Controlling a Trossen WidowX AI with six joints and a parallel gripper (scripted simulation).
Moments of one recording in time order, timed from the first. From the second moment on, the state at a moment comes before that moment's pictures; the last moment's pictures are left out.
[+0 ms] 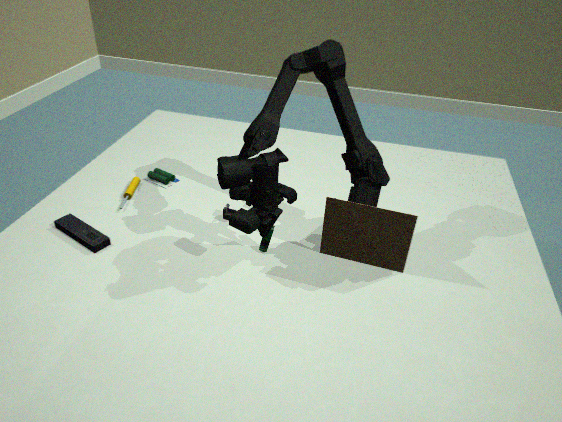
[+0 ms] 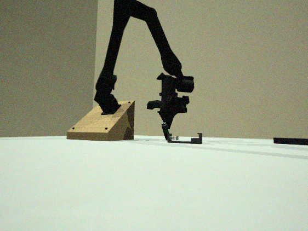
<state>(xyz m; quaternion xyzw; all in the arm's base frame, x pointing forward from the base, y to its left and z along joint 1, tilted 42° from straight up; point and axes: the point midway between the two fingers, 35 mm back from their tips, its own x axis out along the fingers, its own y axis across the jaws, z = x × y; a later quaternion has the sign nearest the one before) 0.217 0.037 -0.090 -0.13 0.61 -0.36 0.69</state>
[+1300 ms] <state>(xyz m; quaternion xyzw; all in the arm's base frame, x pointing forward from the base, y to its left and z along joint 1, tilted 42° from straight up) 0.211 0.064 -0.028 -0.02 0.55 -0.45 0.70</state>
